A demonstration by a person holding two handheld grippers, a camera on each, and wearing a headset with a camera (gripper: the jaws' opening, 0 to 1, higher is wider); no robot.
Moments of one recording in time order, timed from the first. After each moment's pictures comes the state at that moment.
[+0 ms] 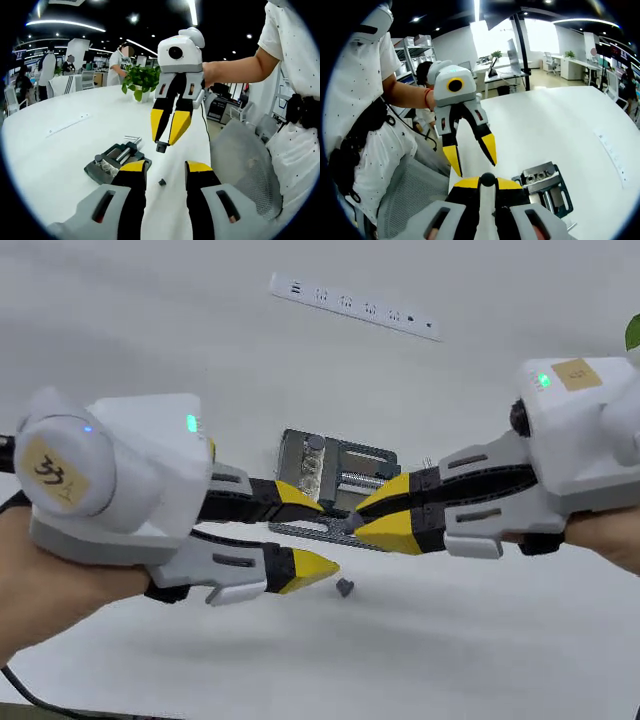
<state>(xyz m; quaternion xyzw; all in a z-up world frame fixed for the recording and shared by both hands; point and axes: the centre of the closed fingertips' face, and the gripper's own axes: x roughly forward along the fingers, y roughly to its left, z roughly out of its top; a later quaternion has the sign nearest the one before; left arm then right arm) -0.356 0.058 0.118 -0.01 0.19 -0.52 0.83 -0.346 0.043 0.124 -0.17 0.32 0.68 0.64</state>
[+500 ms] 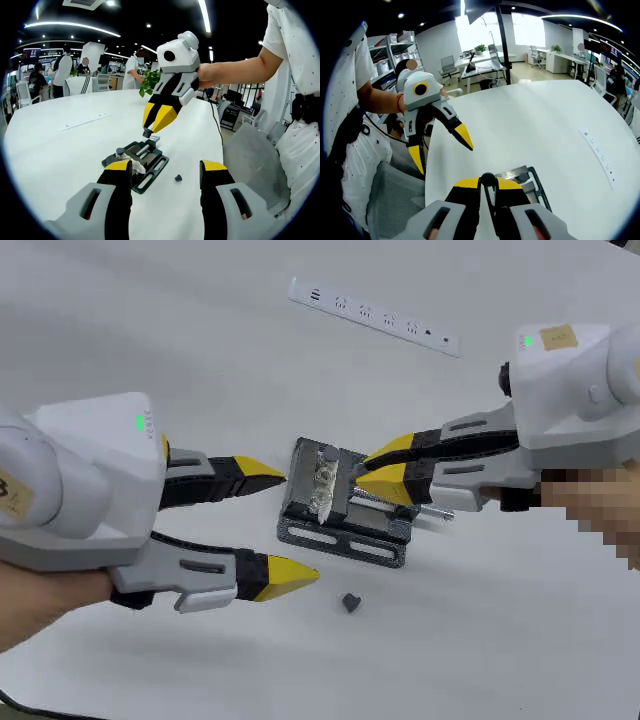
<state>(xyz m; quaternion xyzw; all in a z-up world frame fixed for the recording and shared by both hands) -0.339 0.090 0.109 -0.02 0.18 -0.48 0.86 -0.284 0.060 0.104 -0.21 0.35 0.62 0.67</state>
